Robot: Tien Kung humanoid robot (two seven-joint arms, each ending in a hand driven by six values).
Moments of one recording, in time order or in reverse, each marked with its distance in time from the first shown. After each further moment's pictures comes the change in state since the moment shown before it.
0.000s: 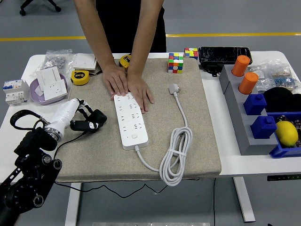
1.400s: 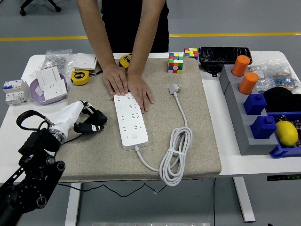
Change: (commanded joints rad) left arm -0.014 0.000 0.035 0.024 0.038 0.016 -0.010; right arm 0.001 -0.001 -0.003 0.000 0.001 0.000 0.000
